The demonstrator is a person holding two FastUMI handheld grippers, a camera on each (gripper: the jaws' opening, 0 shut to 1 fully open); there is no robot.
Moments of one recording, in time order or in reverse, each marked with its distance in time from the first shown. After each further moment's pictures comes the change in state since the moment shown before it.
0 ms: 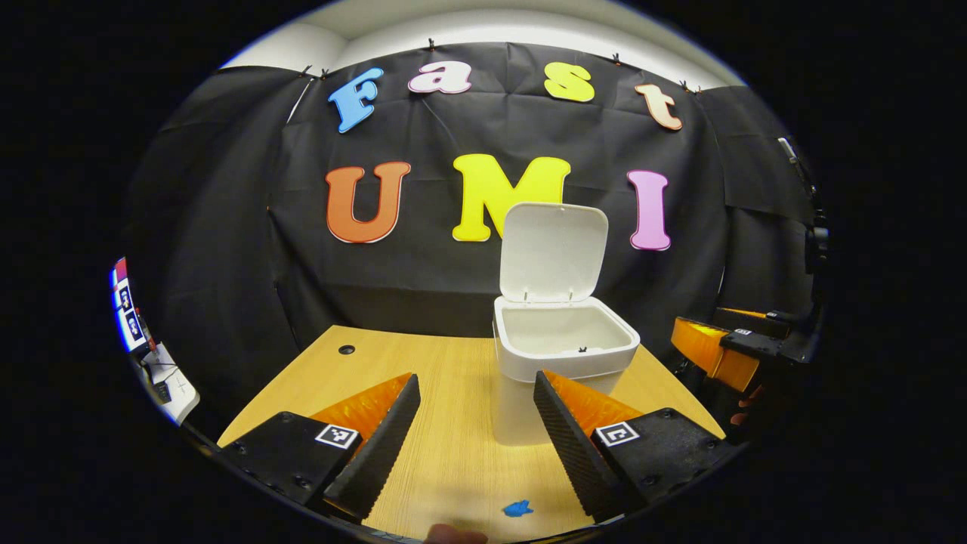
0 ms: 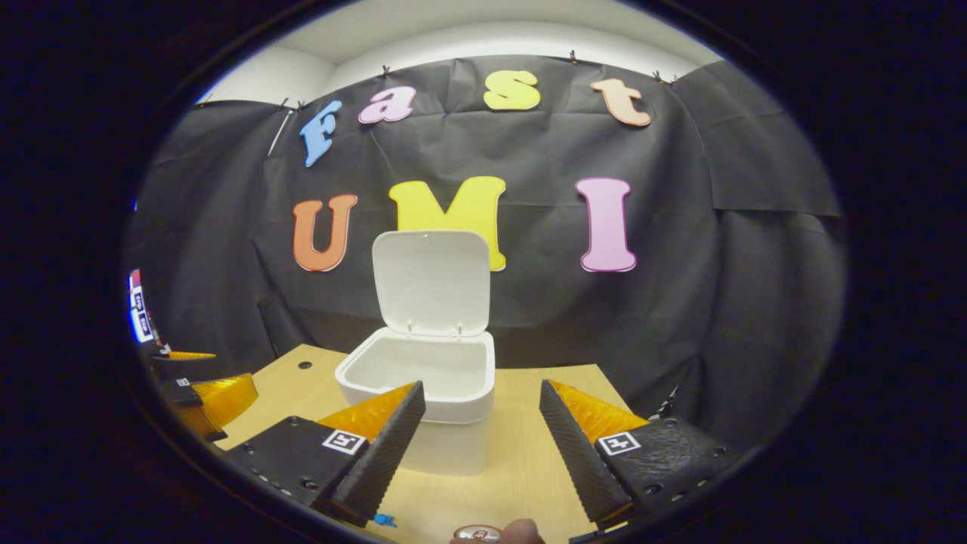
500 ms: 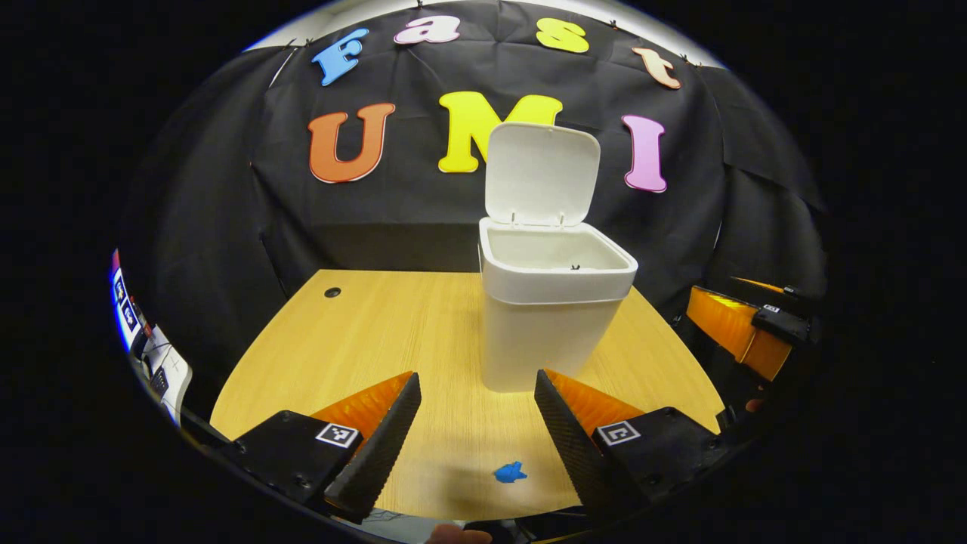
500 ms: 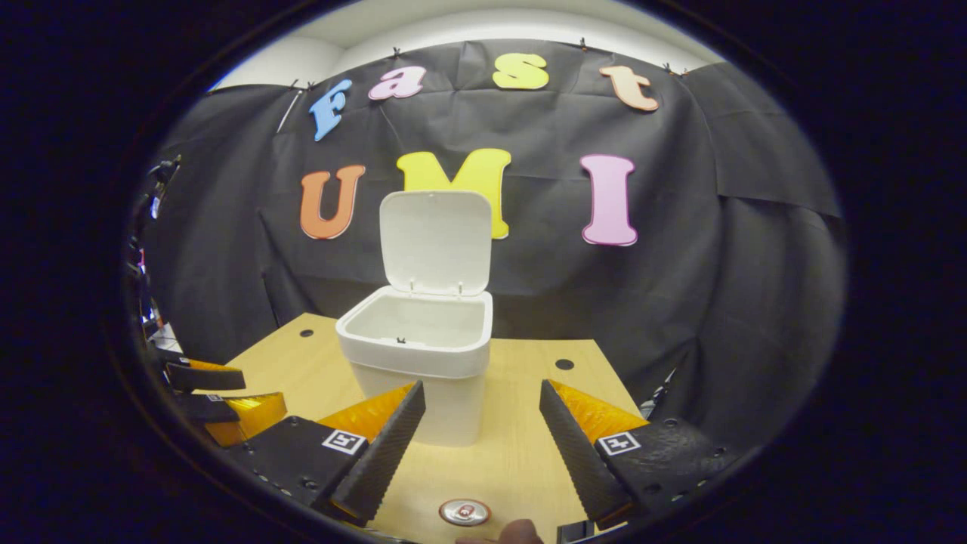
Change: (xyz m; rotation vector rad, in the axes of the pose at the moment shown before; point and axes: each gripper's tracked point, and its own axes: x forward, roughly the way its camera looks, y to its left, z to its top) left arm -0.002 -0.025 -0.080 -0.013 0.254 -0.054; right arm -0.023 -0.013 -0.051 -0.050 0.110 0.001
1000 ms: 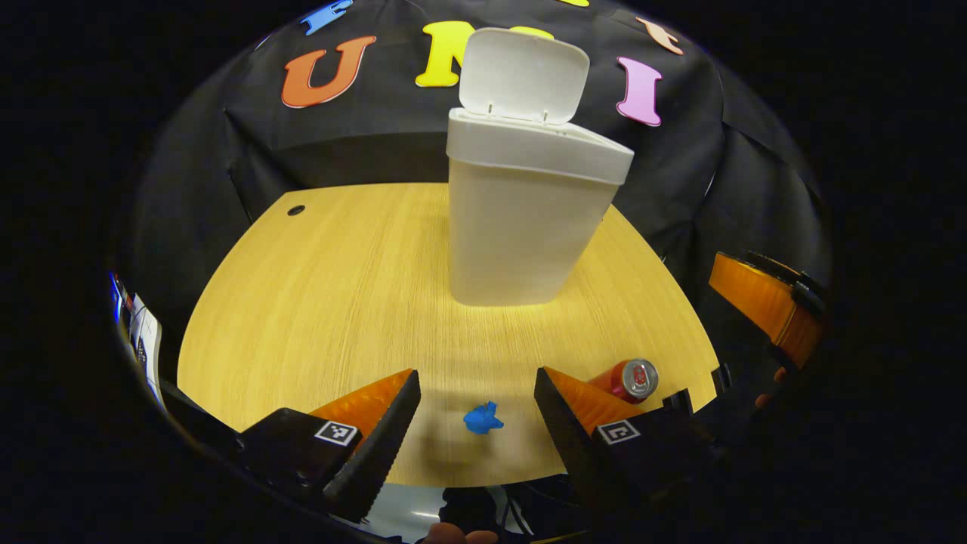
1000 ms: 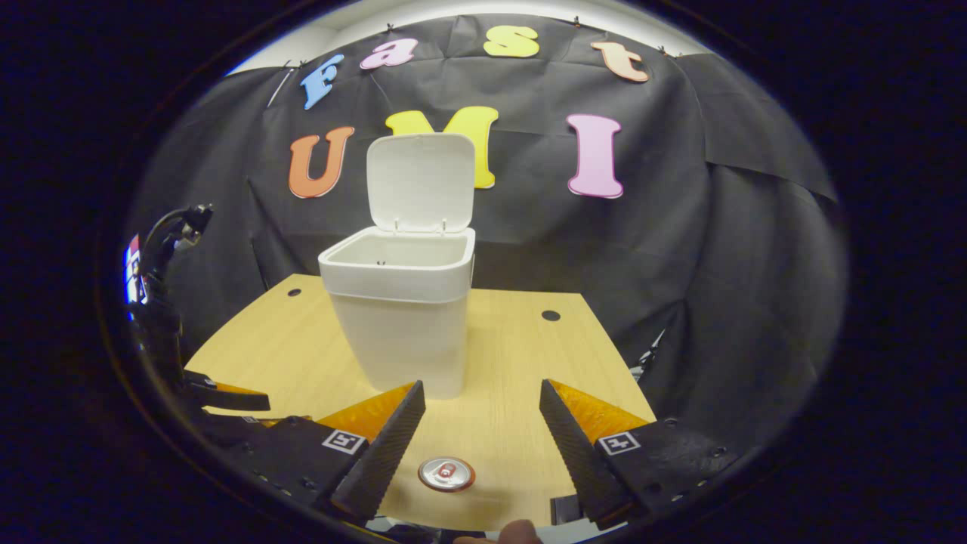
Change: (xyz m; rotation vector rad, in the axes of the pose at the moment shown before) left arm 0.020 -0.032 -0.113 -0.027 0.300 -0.086; right arm -0.014 -0.019 -0.079 0.011 0.163 -0.049
